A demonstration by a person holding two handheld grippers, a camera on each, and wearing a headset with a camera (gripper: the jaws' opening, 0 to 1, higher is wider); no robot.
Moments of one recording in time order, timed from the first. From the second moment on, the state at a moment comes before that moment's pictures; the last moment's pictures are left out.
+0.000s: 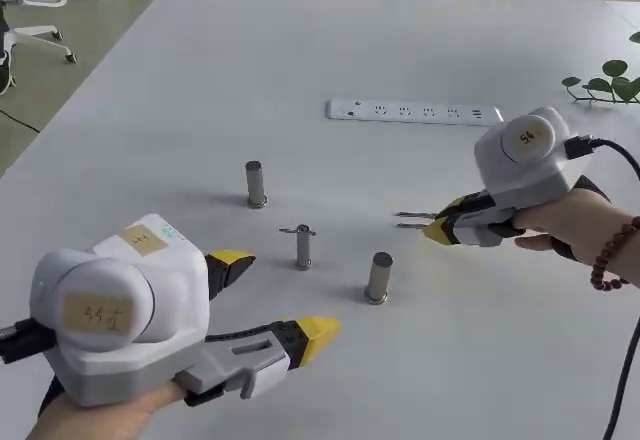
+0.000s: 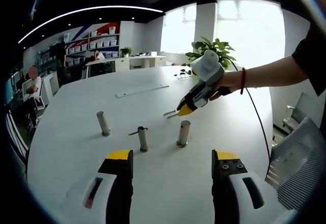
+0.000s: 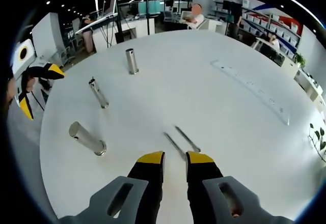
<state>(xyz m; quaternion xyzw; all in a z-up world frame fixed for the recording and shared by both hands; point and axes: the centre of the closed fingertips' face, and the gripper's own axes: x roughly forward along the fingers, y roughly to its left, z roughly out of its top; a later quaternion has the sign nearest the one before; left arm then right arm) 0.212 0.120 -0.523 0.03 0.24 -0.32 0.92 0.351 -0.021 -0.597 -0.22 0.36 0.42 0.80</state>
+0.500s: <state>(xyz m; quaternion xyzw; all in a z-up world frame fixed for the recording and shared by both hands) 0.218 0.127 -0.527 0.03 0.24 -0.31 0.92 0.357 -0.027 -0.608 -0.23 0.39 0.43 0.78</state>
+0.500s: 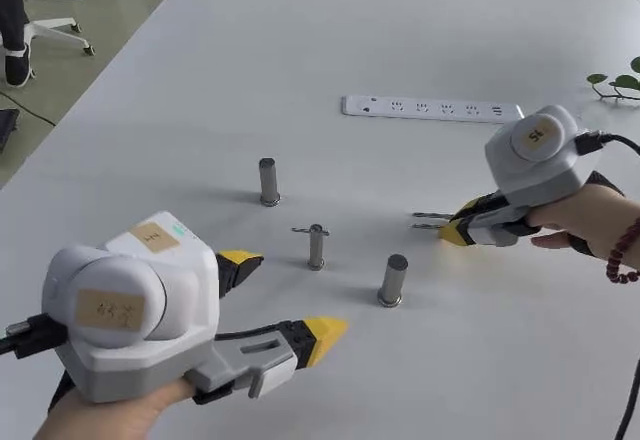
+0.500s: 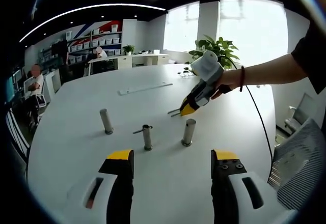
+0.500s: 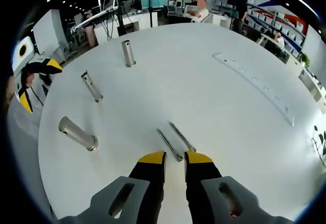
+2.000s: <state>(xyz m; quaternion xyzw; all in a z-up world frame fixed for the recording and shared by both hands) 0.211 0.134 -0.529 0.04 0.26 -0.30 0.92 0.352 -0.022 -0.604 -0.37 0.41 0.45 0.70</state>
